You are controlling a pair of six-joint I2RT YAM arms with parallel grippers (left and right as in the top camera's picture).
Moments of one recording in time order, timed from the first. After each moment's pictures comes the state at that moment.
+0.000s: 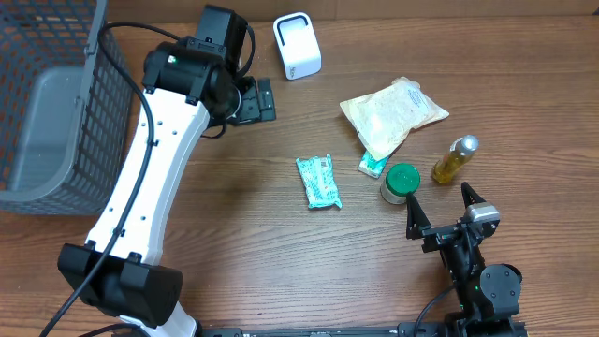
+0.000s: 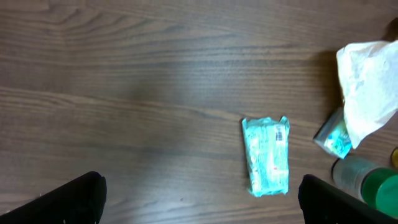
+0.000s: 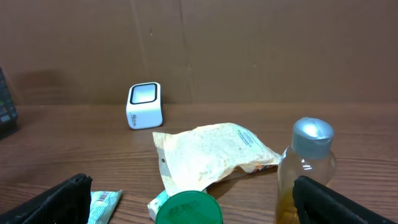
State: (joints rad) left arm -0.30 1.79 1.90 -1.32 -0.01 -0.47; right arm 0.11 0.01 0.02 -0.03 -0.09 0.10
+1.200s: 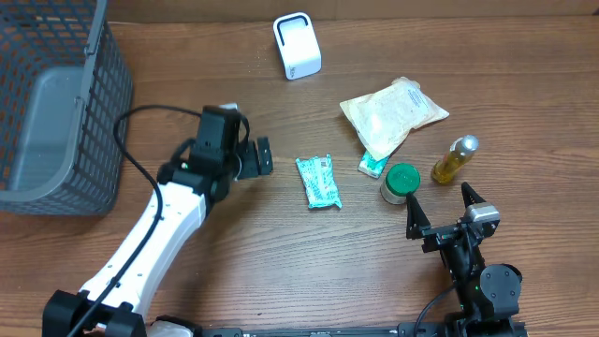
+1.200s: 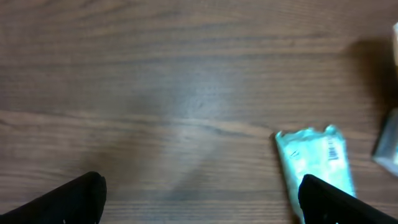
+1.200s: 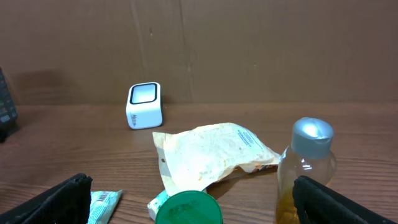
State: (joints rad) left arm -0.30 1.44 0.95 -0.48 -0.02 -0.41; right arm 0.11 0.01 0.02 -0.03 -0.09 0.10
